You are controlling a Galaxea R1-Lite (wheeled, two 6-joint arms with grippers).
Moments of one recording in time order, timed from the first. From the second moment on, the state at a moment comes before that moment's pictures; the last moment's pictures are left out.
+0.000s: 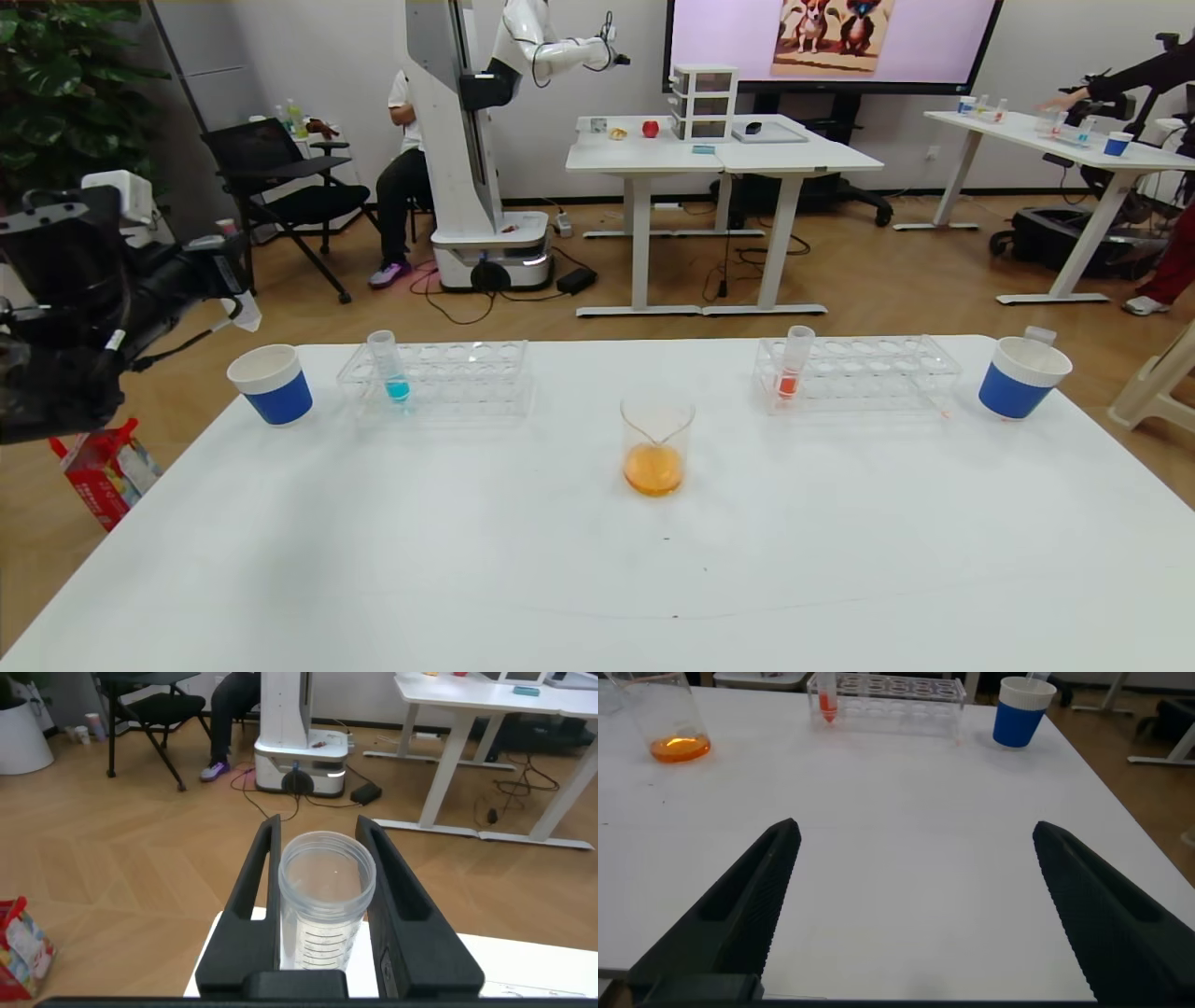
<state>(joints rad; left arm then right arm) 0.28 2.02 -1.14 -0.97 -0.12 -0.05 0.01 0.00 0.00 0.01 0.01 -0.02</state>
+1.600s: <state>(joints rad) 0.28 2.29 -1.12 -1.25 -0.11 -0.02 0.01 0.00 0.00 0.01 0.01 -0.02</state>
